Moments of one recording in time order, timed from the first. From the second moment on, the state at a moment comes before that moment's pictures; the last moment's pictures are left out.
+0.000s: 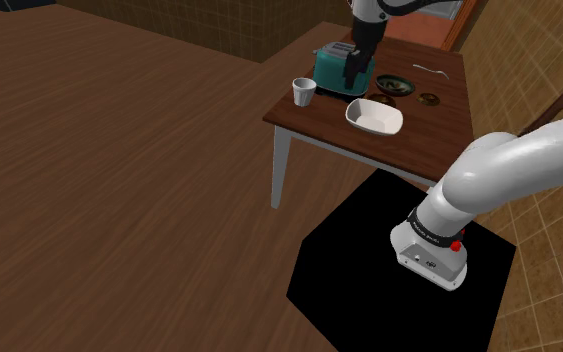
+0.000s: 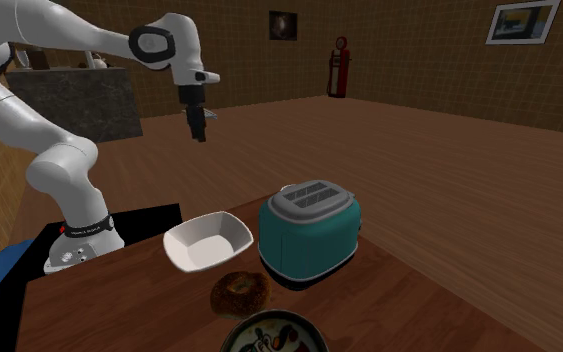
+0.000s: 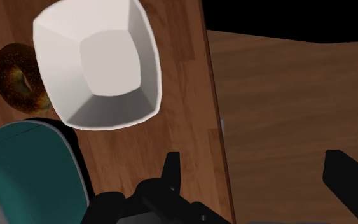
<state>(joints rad) -0.05 -0.59 0.04 -2.39 -0.15 1.81 -0.16</state>
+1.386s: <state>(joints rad) -0.12 0.17 -0.02 -1.95 -0.23 2.22 -0.19</state>
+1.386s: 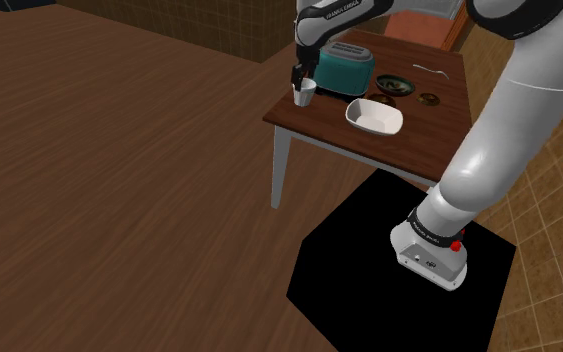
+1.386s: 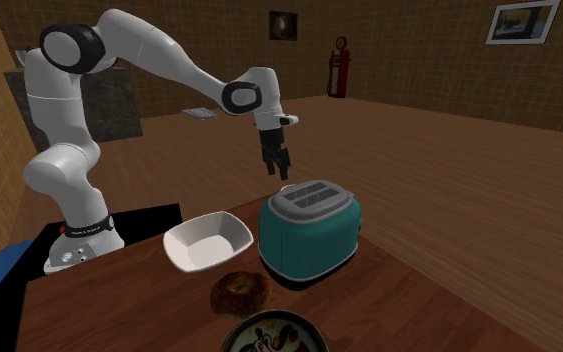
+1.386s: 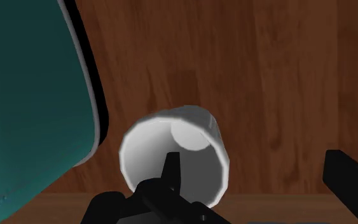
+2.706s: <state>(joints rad) -0.13 0.33 -0.03 -1.88 -0.24 2.32 -0.19</state>
